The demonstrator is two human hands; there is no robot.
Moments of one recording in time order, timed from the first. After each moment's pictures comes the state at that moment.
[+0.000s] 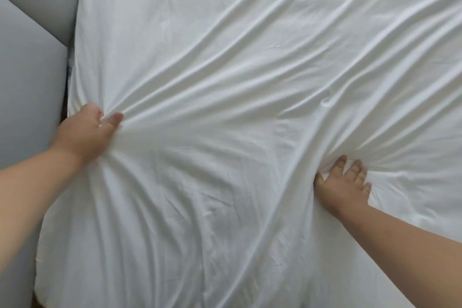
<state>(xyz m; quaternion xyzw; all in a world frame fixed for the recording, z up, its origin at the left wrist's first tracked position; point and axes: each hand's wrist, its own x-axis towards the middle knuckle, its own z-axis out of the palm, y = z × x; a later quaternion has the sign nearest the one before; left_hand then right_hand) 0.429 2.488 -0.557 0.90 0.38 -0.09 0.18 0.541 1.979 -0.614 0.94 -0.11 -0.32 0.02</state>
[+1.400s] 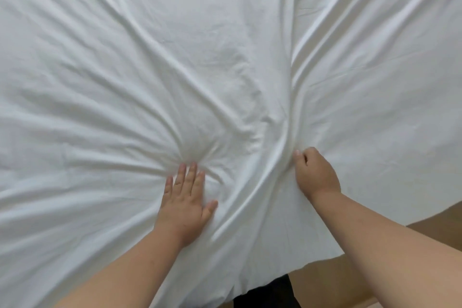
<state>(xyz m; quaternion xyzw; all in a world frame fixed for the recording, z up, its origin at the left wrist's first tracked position) 0.405 2.096 -0.610 0.95 0.01 -0.30 0.09 0.508 1.804 -0.583 0.93 -0.18 -0.19 -0.26</state>
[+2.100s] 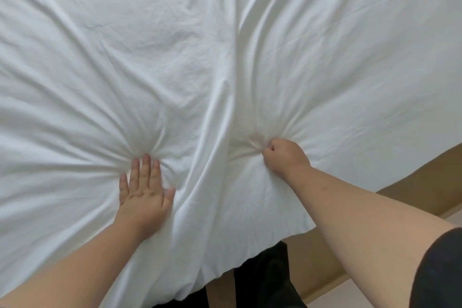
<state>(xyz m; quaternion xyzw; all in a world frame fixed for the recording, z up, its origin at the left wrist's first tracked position) 0.402 2.072 -0.623 0.94 0.07 -0.32 0.05 0.506 1.754 -0.609 0.91 -0.15 -0.32 -0.21</state>
